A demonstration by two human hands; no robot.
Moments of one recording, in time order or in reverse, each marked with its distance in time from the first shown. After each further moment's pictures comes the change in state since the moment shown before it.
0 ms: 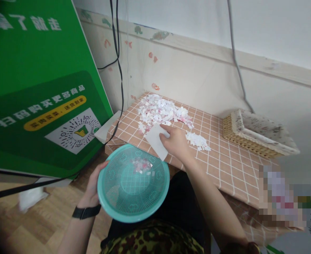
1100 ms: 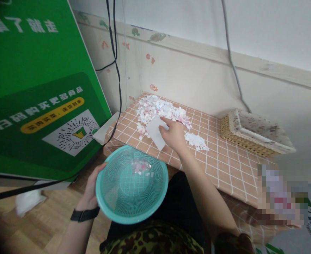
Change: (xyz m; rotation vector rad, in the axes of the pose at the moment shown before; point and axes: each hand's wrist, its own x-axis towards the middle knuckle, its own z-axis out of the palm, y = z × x) left_hand -0.003 0.002 0.005 0.010 0.025 0.060; right_hand 0.027 0.011 0.010 0.082 0.141 -0.016
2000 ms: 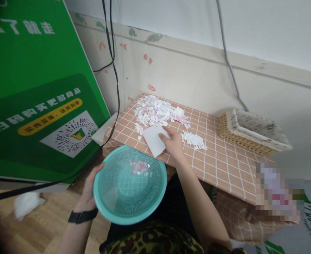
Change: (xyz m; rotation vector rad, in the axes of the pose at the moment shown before) left_hand -0.002 0.002 -0.001 0.021 -0.089 0.044; right_hand -0.033 0.037 0.027 0.438 0.026 0.313
